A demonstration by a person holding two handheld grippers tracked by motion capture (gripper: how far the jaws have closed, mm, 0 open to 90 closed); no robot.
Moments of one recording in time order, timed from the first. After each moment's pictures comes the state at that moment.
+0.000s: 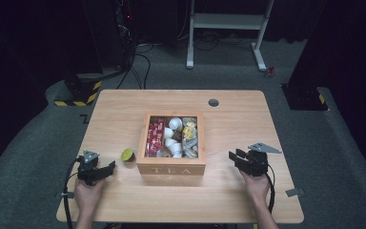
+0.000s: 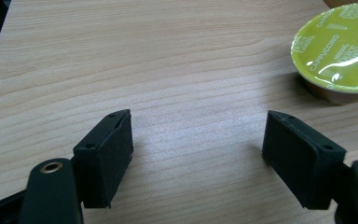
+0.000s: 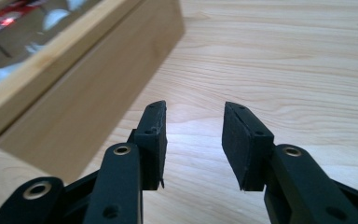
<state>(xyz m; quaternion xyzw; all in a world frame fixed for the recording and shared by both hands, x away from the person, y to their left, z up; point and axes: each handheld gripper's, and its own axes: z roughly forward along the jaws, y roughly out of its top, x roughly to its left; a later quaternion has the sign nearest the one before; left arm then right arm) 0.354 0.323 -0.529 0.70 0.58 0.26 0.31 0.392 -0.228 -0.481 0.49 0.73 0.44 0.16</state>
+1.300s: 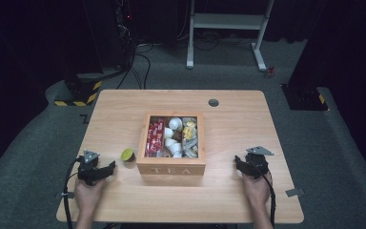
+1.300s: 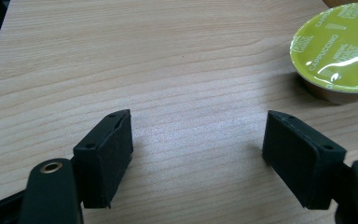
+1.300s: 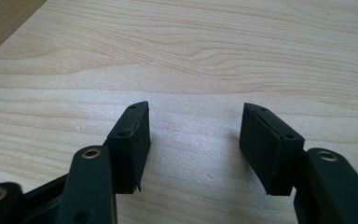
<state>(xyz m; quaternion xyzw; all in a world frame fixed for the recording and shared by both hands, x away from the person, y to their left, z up) 0.354 0.323 -0.529 0.70 0.58 0.26 0.31 0.406 -0.237 -0.523 0.54 0.74 0.32 0.25</state>
